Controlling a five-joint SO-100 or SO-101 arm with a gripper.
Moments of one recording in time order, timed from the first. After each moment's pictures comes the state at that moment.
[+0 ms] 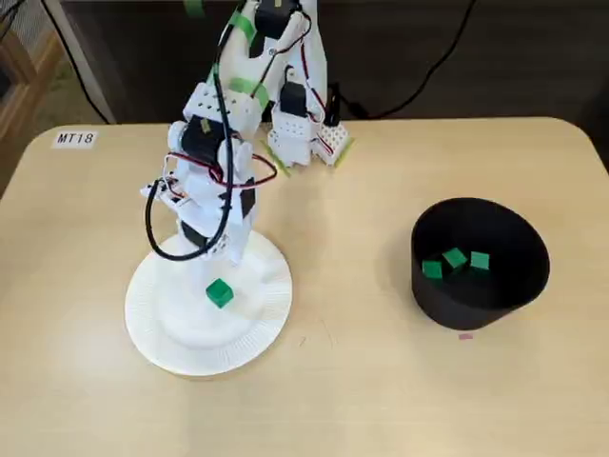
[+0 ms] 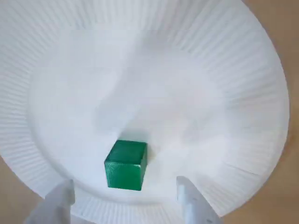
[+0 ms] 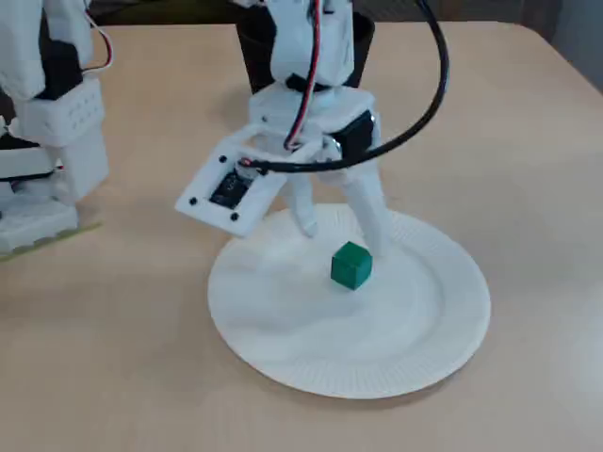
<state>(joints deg) 23.6 83.4 93.8 70.7 13.9</state>
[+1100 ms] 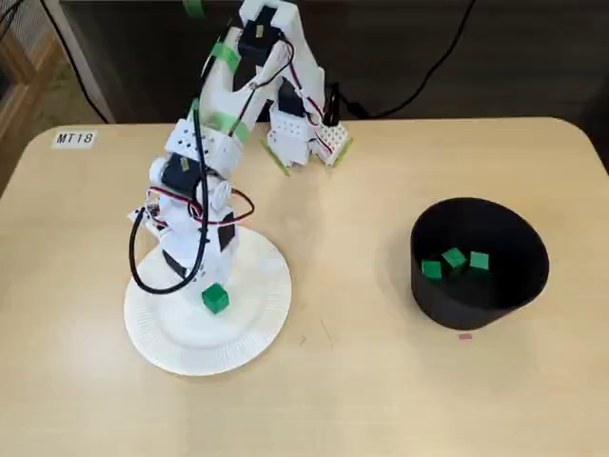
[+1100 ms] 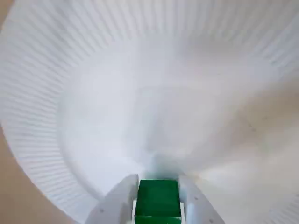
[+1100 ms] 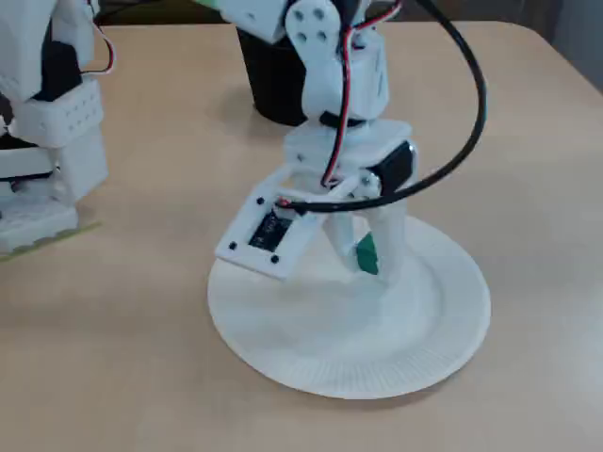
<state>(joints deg) 26.3 75.1 85.5 62.7 12.4</state>
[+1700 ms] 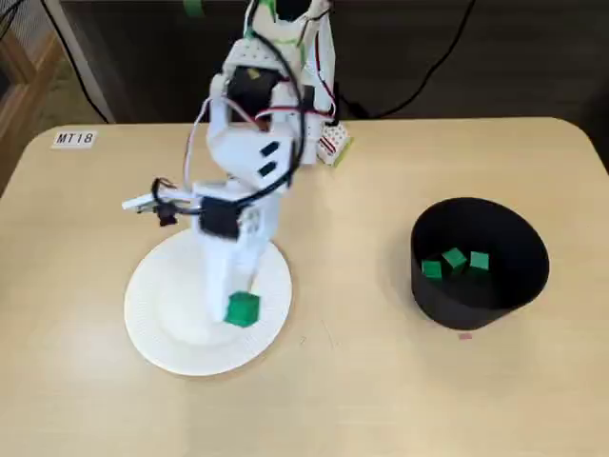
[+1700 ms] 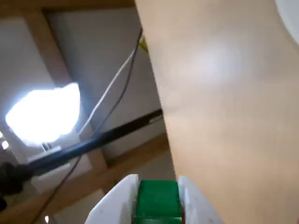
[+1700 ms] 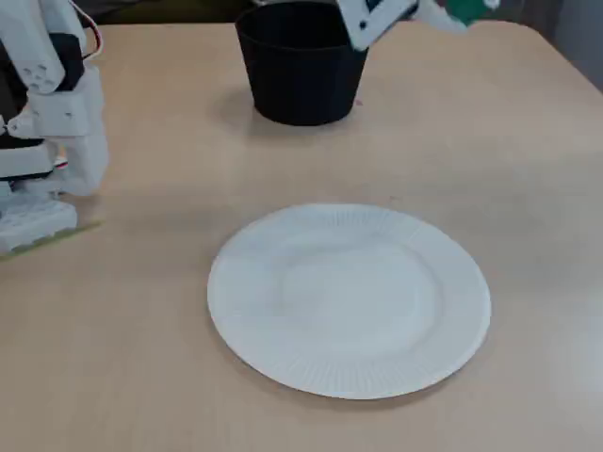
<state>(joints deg) 0.9 105.2 91.1 46.5 6.2</state>
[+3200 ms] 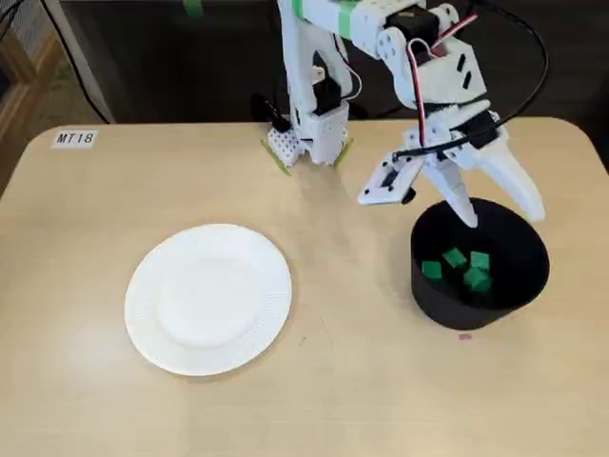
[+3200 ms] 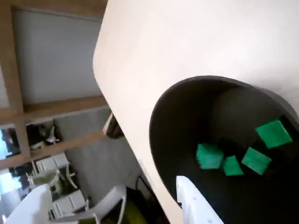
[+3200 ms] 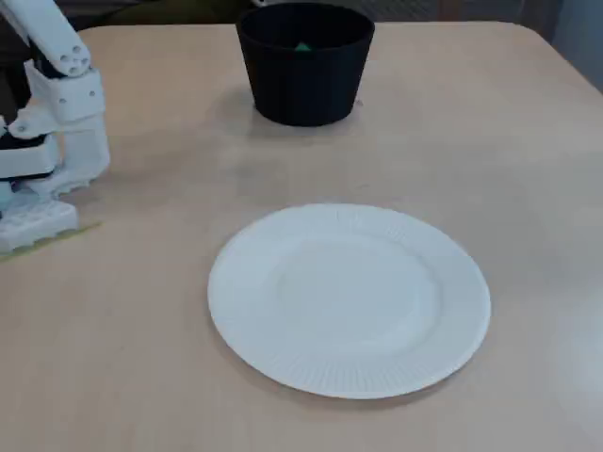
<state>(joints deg) -34.3 114.4 103.1 51.9 -10.1</state>
